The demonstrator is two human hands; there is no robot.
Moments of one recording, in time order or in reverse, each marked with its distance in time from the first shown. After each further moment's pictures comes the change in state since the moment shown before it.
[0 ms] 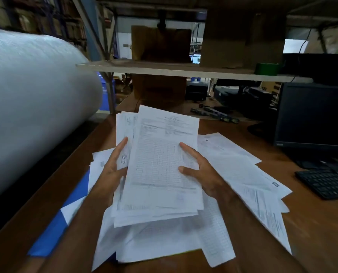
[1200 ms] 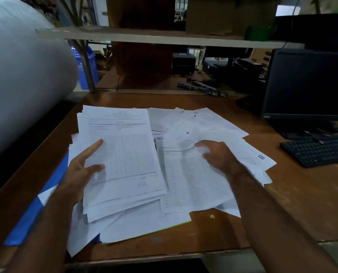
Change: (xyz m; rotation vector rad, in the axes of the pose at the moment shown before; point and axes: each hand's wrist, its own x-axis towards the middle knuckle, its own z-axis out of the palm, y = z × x) left_hand 0.009 -0.062 -0.054 0.095 0.050 -0.138; right_hand -0.018 0.037 -0.087 -0.982 0.204 0.266
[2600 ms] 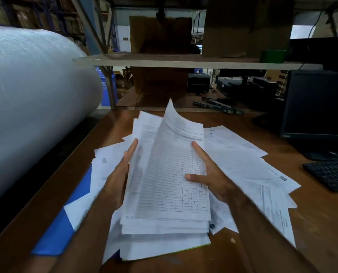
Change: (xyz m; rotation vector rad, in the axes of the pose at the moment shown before) left_hand -0.027 0.059 0.066 -0.002 -0.123 0.089; right_hand -0.027 -0.073 0.025 0.958 -0.253 -0.167
